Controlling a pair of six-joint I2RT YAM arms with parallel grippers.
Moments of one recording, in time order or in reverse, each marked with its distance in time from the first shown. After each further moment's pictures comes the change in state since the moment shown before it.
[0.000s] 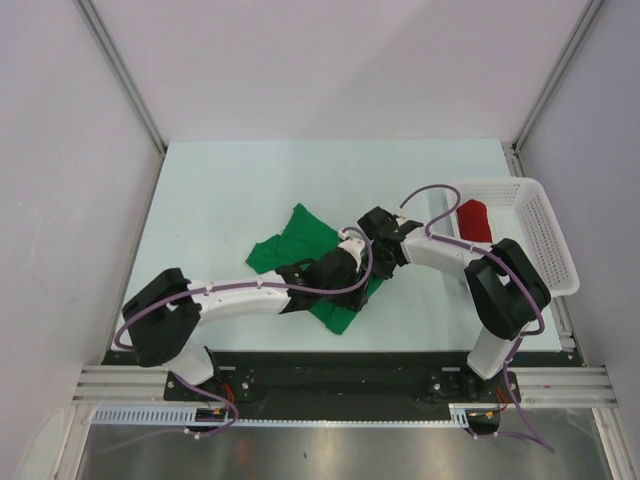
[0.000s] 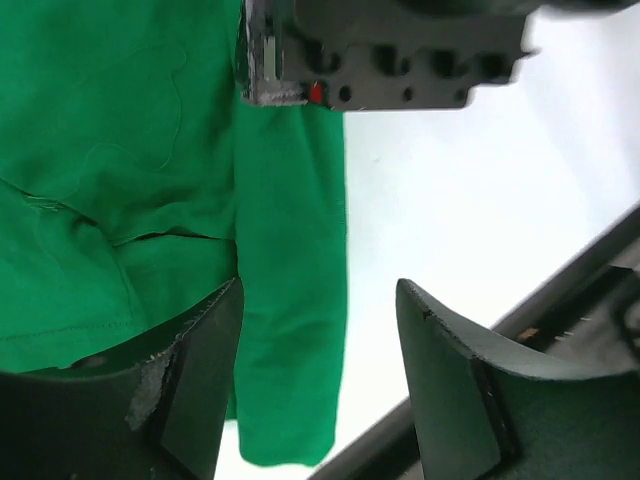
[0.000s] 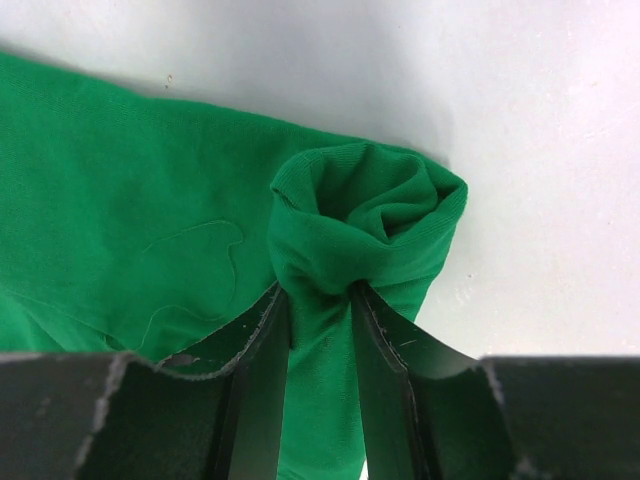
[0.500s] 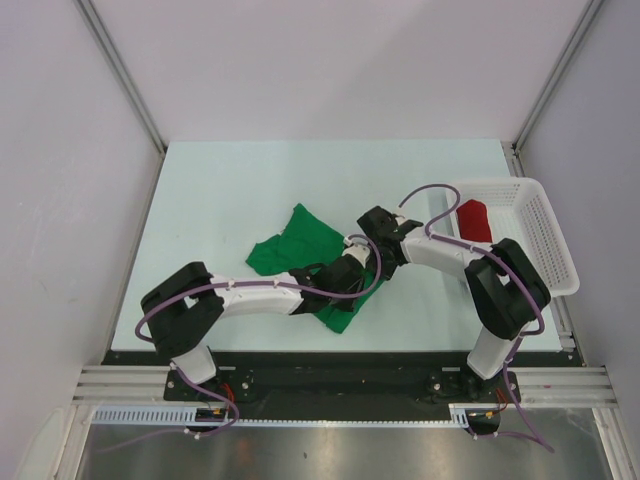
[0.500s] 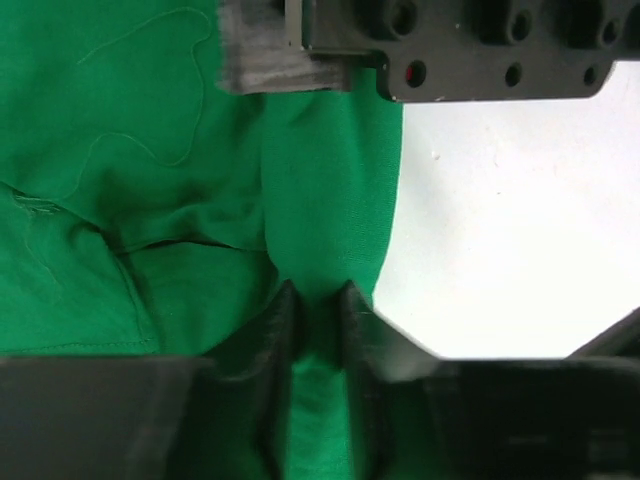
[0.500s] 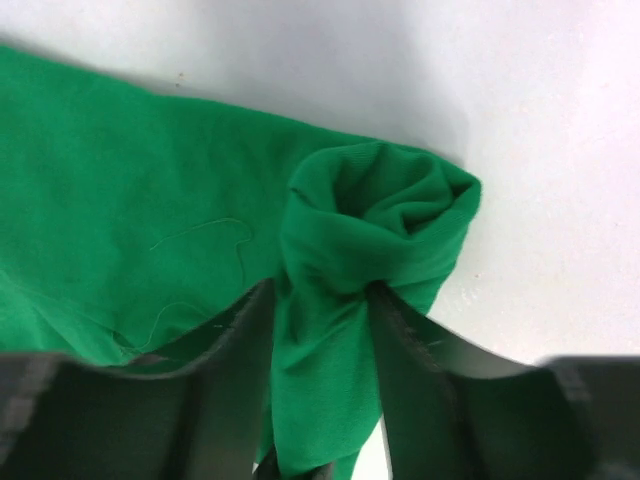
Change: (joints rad) left arm -0.026 0.132 0.021 0.007 -0.085 0.025; right arm 0.000 0.001 0.006 -0.001 -0.003 -0.007
